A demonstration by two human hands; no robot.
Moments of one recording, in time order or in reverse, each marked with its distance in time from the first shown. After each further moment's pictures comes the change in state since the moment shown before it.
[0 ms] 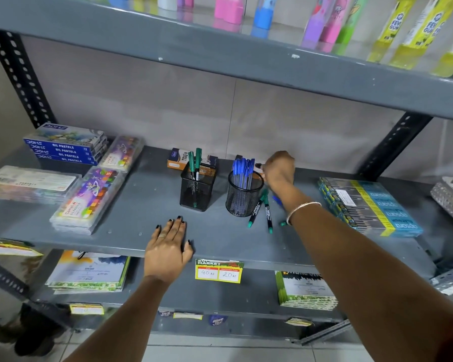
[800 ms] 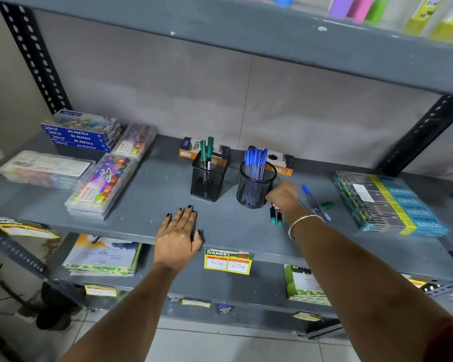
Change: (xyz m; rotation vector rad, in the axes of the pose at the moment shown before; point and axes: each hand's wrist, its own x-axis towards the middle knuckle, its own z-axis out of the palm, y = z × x) left_hand 0.000 -0.001 -0.001 -0.044 0.002 0.012; right_hand -0.030 0.049 0.034 -0.185 -0.284 0.183
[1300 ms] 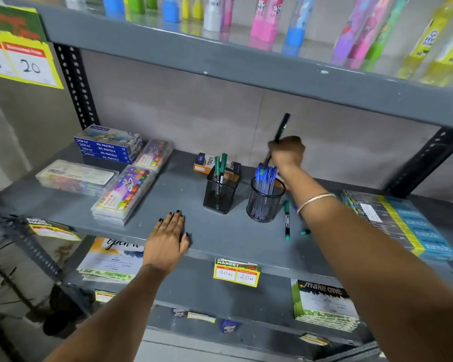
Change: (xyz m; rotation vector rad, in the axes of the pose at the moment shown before) left_hand -0.003 -0.037 -0.027 0.056 -0.003 -0.091; right_hand -0.034 -0.111 -0.071 0.413 0.230 -0.229
